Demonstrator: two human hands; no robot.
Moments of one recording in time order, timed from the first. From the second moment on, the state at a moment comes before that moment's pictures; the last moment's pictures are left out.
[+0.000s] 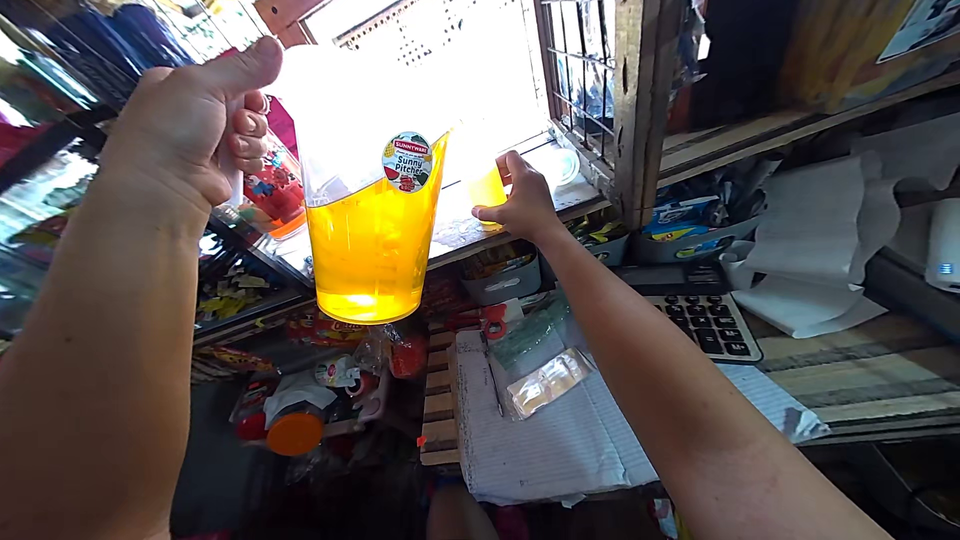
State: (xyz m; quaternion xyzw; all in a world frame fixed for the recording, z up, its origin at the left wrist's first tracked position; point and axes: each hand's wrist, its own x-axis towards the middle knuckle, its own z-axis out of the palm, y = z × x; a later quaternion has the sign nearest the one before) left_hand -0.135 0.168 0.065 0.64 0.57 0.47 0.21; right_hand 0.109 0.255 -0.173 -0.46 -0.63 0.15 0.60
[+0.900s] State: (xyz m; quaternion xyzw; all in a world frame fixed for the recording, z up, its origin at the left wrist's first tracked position) left_hand -0.133 0.164 0.066 0.64 0.58 0.46 0.21; right_hand 0.109 0.254 -0.173 -0.46 -0.63 0.16 0.61
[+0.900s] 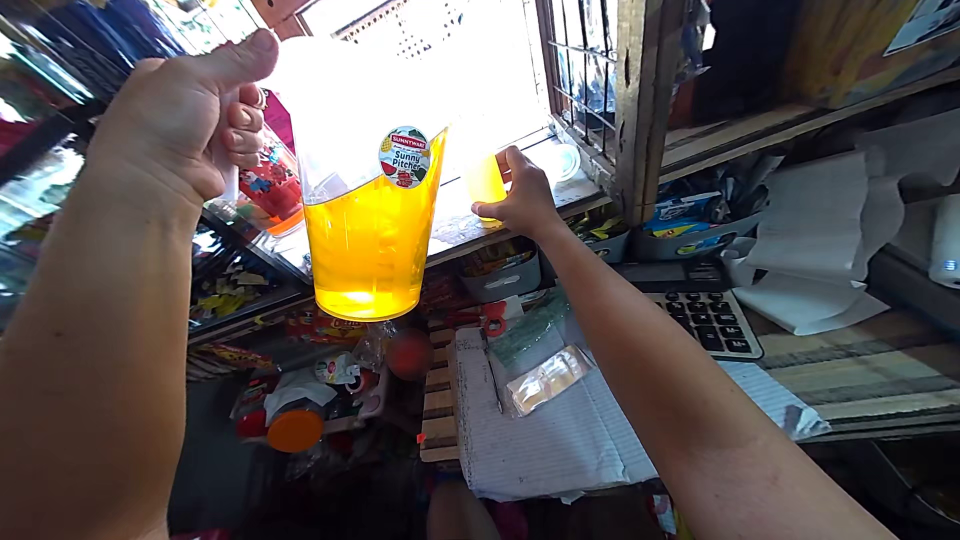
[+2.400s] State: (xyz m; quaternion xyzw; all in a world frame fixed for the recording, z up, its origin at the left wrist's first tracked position) left_hand -0.138 0.169 0.065 0.64 0.58 0.45 0.22; right_hand 0.109 0.253 -0.173 -0.46 -0.63 0.16 0.60
